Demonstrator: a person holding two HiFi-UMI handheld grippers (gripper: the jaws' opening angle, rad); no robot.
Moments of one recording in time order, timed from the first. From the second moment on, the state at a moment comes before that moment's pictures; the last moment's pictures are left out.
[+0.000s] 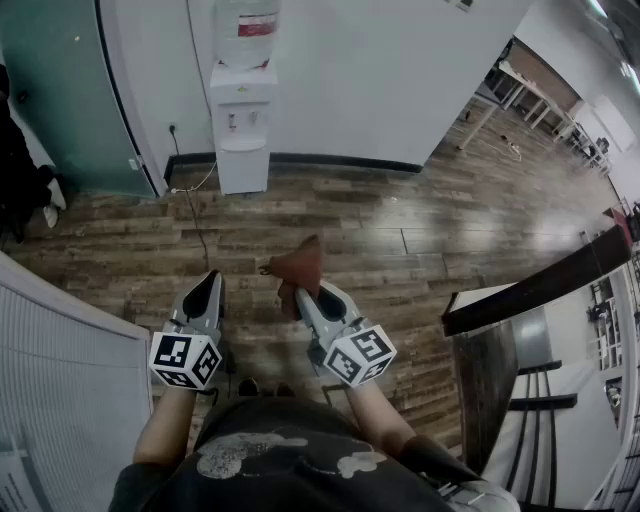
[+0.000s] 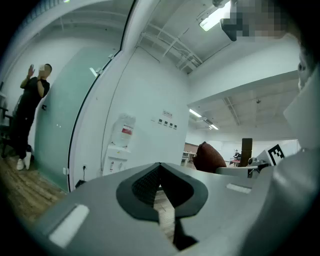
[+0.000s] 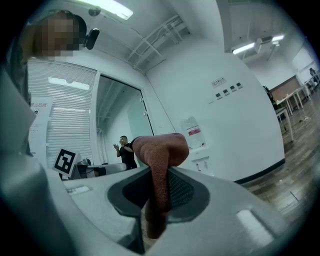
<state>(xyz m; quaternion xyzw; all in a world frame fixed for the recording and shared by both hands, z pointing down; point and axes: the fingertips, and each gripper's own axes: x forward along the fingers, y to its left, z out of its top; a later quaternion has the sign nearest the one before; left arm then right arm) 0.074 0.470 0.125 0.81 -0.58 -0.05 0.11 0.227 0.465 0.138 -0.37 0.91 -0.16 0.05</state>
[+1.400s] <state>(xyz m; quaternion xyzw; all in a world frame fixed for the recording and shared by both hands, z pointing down) 0.013 0.472 0.204 0.80 -0.57 0.00 0.17 0.176 0.465 0.196 -0.43 0.88 -0.20 -0.01</state>
